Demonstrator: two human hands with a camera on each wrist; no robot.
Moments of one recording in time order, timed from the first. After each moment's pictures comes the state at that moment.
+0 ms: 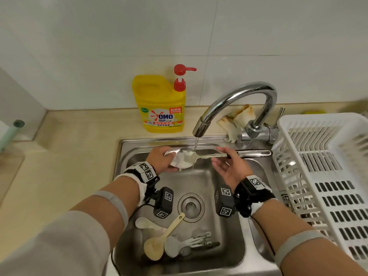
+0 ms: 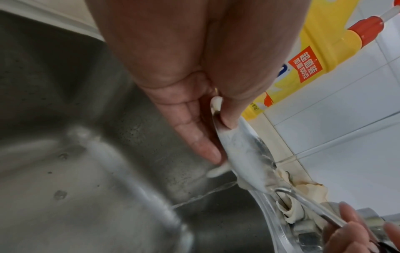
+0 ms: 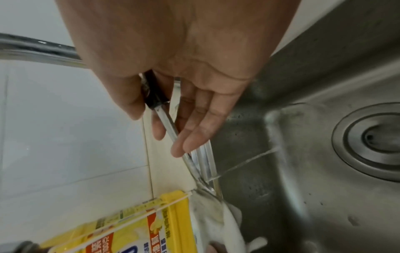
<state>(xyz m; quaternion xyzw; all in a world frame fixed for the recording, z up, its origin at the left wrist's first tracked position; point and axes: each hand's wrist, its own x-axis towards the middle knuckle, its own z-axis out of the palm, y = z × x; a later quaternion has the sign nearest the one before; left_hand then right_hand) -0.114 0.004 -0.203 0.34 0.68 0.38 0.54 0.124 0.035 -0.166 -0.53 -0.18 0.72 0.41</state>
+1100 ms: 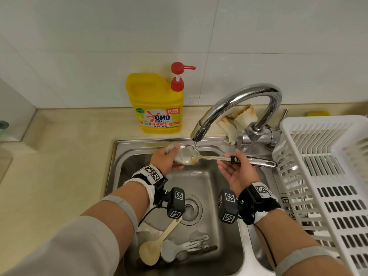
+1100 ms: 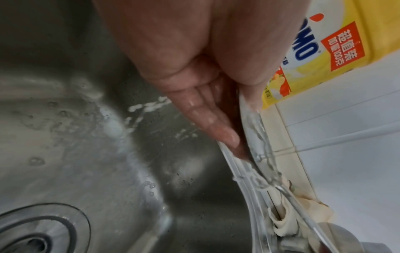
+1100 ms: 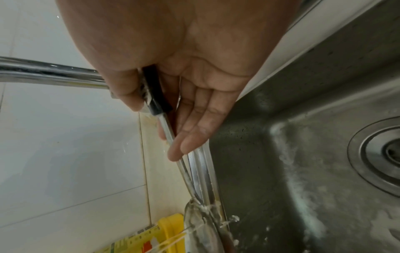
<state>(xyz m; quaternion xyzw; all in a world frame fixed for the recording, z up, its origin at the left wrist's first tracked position) -0.088 0.023 -0.215 0.17 0.65 0.48 0.57 0.140 0.050 -0.181 -0.55 -0.14 0.70 0.42</state>
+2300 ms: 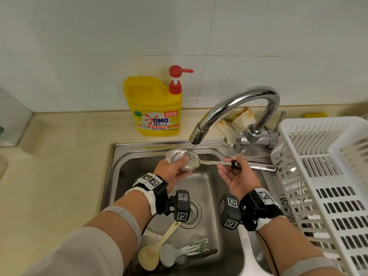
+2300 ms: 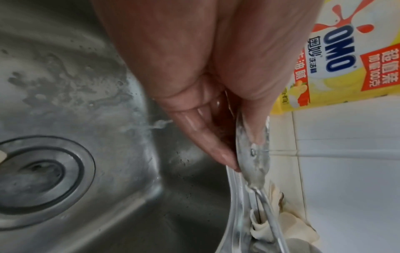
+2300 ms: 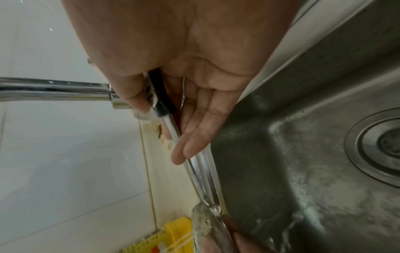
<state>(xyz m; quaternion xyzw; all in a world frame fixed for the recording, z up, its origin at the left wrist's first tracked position) -0.067 0.013 -0.218 0.04 0.53 0.53 0.66 0.143 0.044 -0.181 -0.54 -0.11 0.70 0.45</state>
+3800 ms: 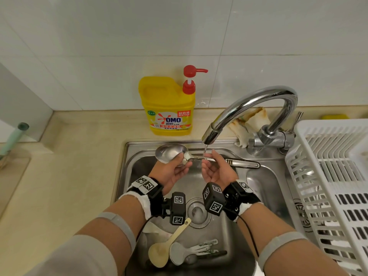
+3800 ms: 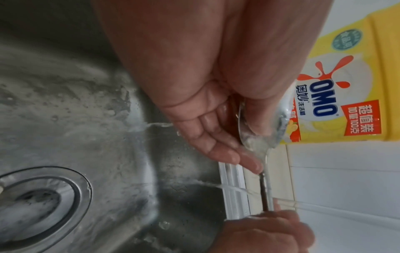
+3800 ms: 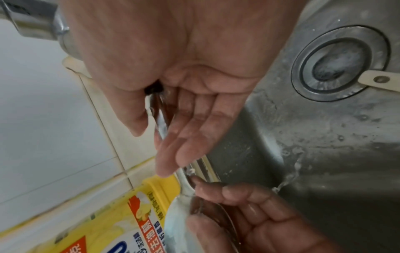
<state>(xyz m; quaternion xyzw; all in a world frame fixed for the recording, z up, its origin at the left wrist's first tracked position) -0.099 -0.007 -0.208 0.05 0.50 0.56 0.66 0.069 0.047 -0.199 -0.49 -0.10 0.80 0.33</state>
